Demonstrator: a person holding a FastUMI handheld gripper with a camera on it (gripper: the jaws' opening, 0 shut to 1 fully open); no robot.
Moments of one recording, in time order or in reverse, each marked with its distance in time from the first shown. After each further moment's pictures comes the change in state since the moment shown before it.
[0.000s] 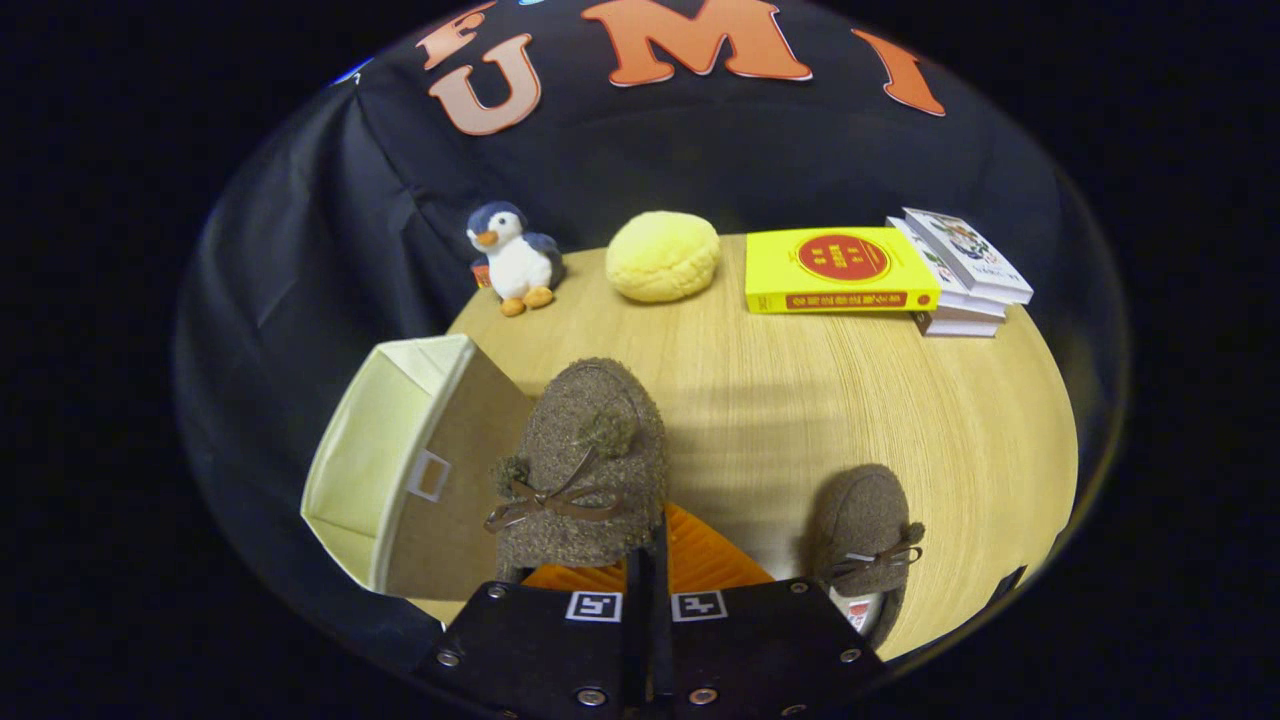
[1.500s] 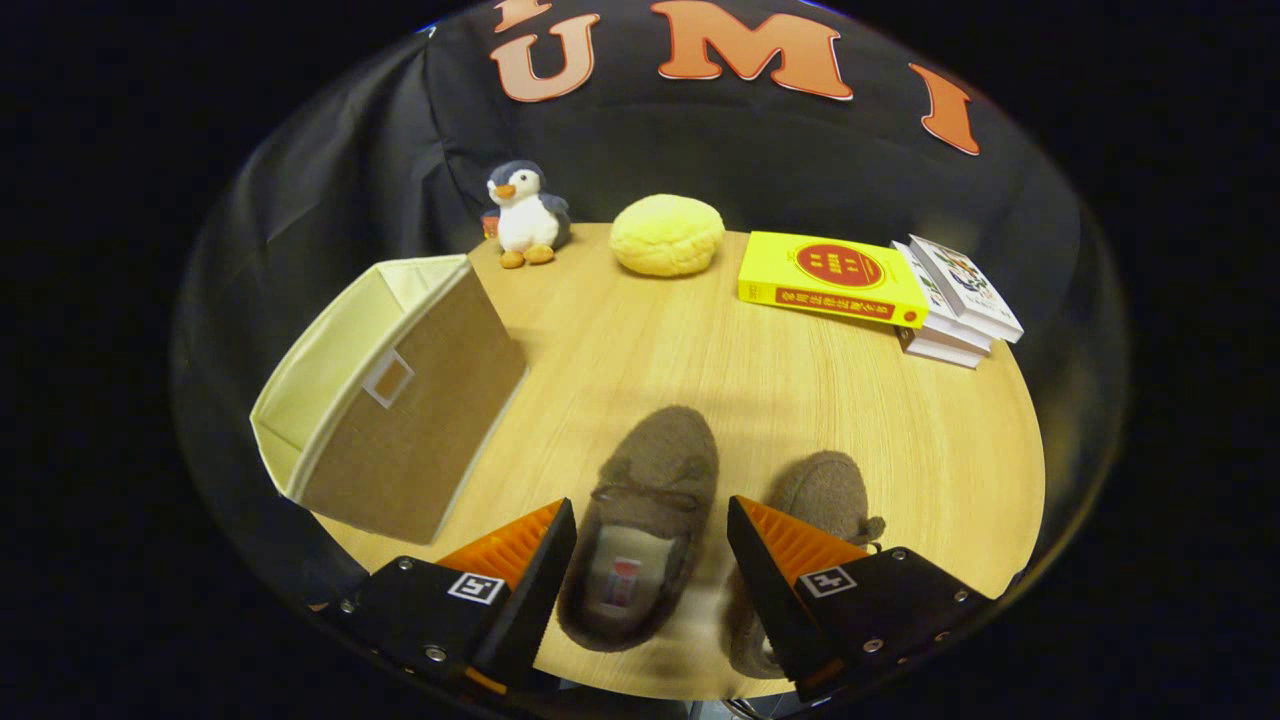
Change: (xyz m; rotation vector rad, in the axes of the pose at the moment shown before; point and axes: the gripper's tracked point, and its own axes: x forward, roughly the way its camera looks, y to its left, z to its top) arm 0.009 -0.064 -0.080 -0.194 0.061 -0.098
